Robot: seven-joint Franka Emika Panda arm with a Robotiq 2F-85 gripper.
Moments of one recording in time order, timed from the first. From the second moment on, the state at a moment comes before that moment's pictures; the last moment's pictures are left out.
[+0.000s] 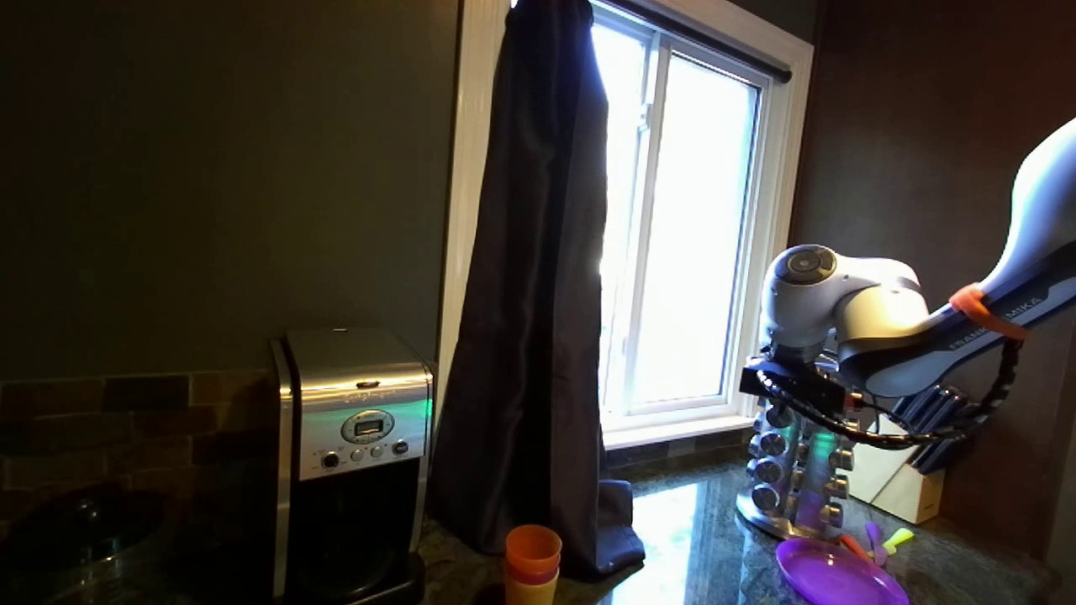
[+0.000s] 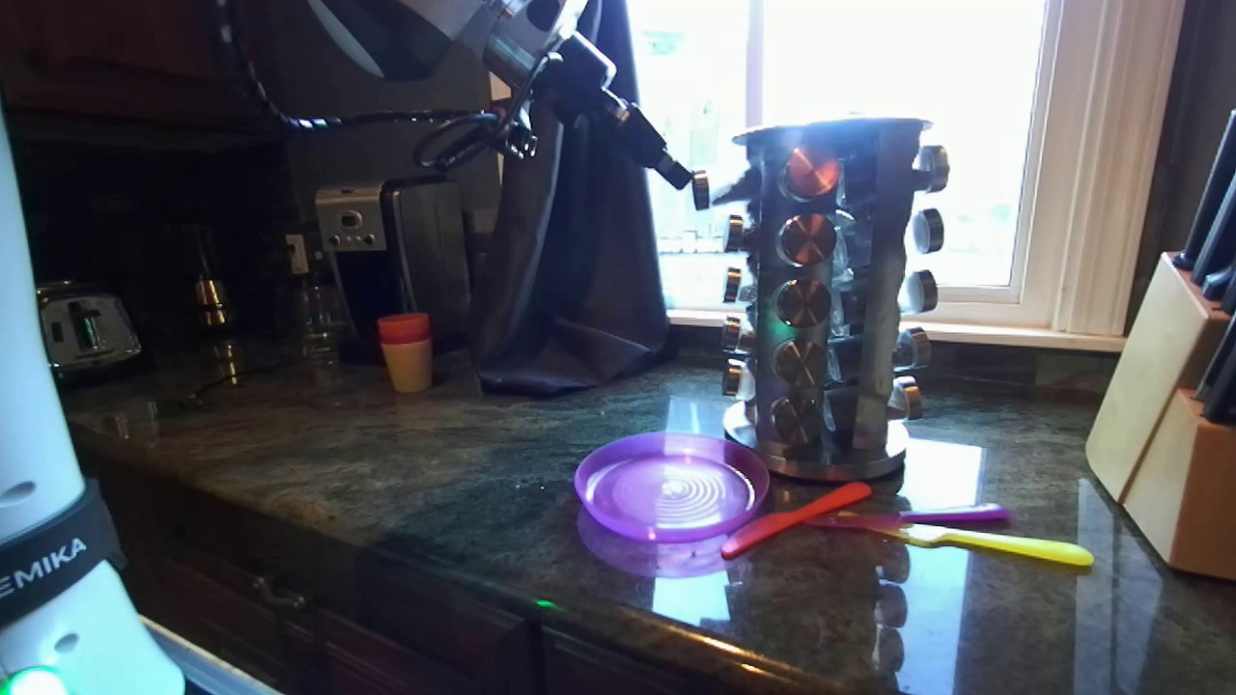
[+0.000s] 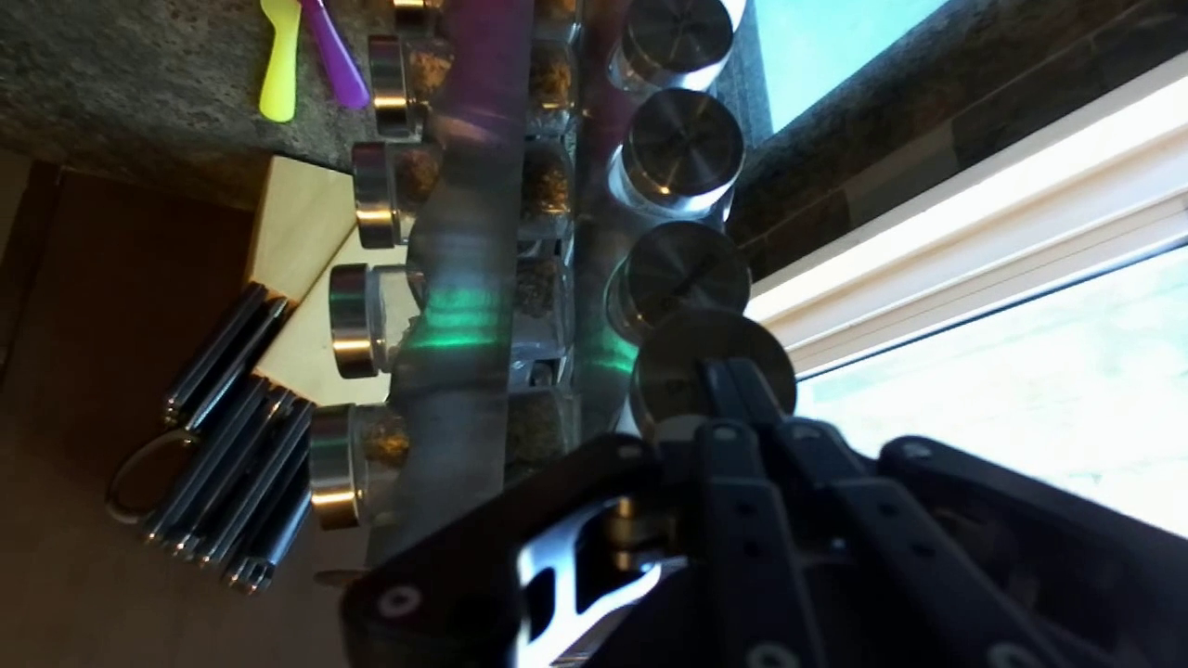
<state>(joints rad) -0.12 -0.38 -0.12 -2.56 -1.25 2.50 1.75</state>
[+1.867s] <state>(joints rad) -0.10 -0.38 -0.11 -2.57 -1.43 2.50 1.85</state>
